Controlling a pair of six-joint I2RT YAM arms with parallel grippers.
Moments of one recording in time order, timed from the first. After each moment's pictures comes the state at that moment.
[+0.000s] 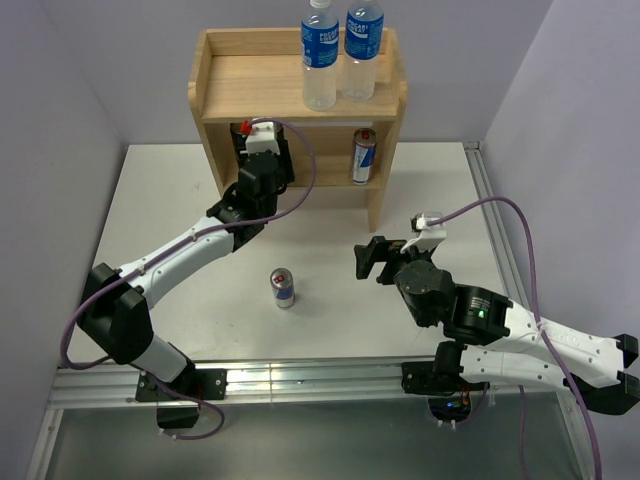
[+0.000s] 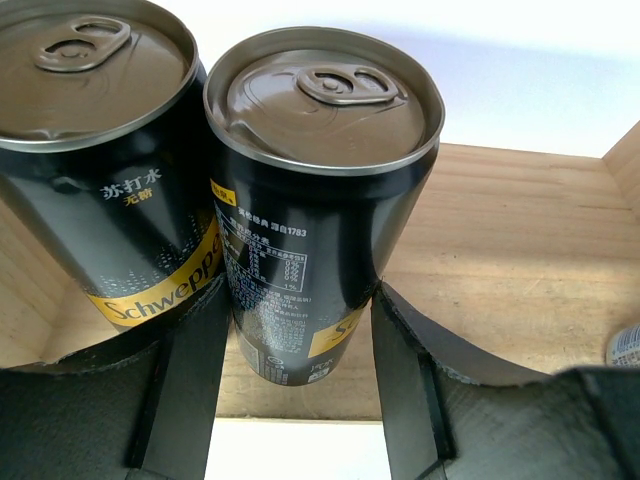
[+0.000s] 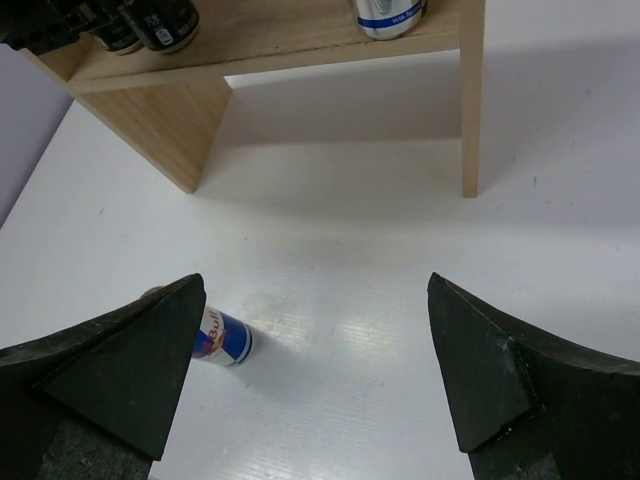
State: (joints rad) left arm -0.68 1.54 1.26 0.15 -0.65 -0.22; right arm 1.17 0.72 0.84 -0.47 0.89 0.60
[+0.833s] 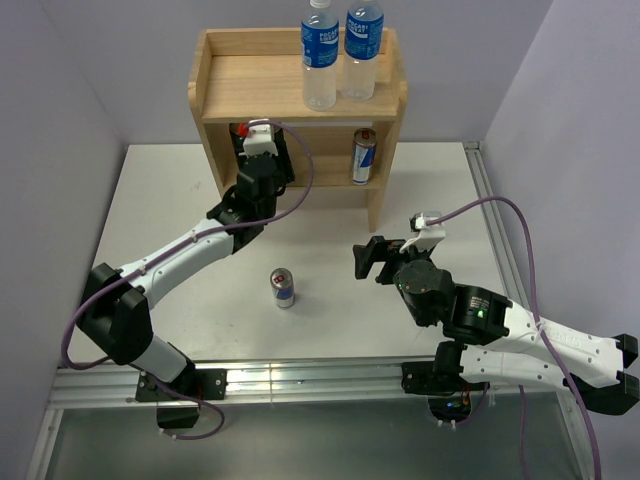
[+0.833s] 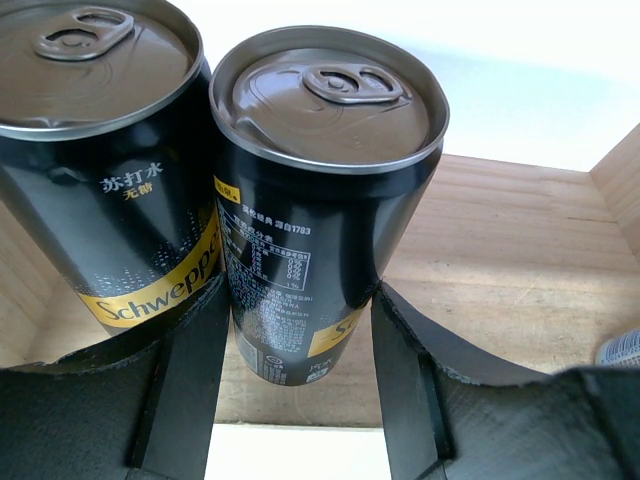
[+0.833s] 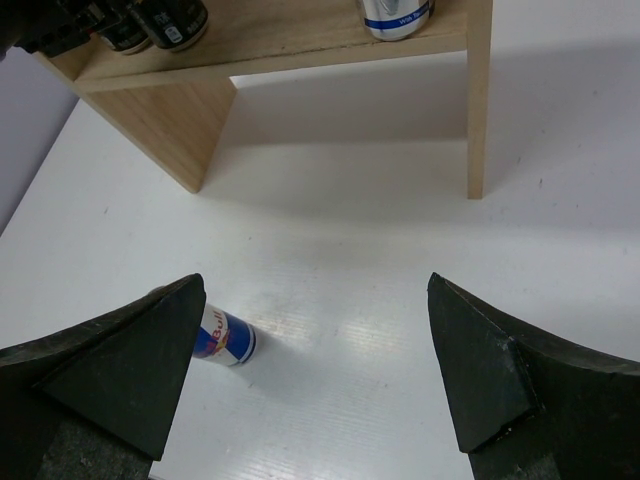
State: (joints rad) left arm -0.67 1.54 1.23 0.20 -0.64 -0.25; right arm 1.17 0.73 0.84 -0.46 0.87 0.60
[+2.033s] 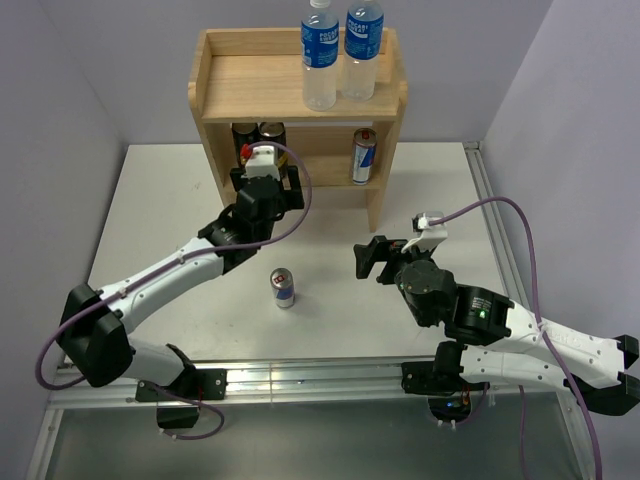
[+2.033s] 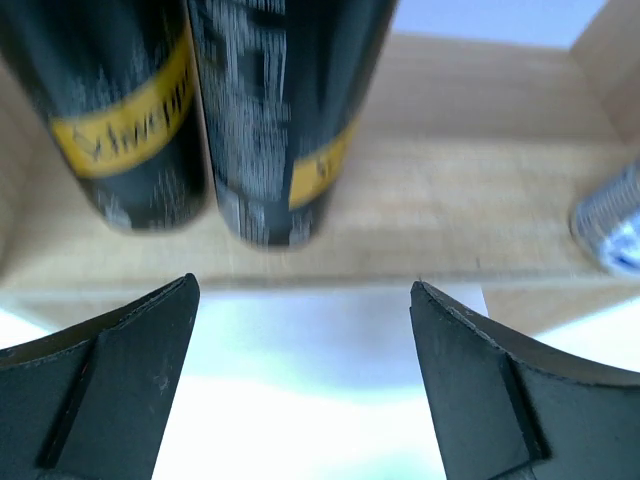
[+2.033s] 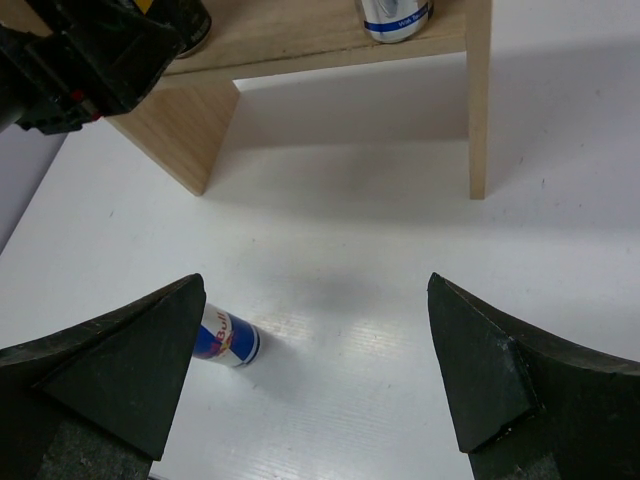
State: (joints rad) left arm -0.75 1.41 1.12 0.06 -0.61 -0.31; right arm 1.17 0.72 0.84 -0.46 0.87 0.60
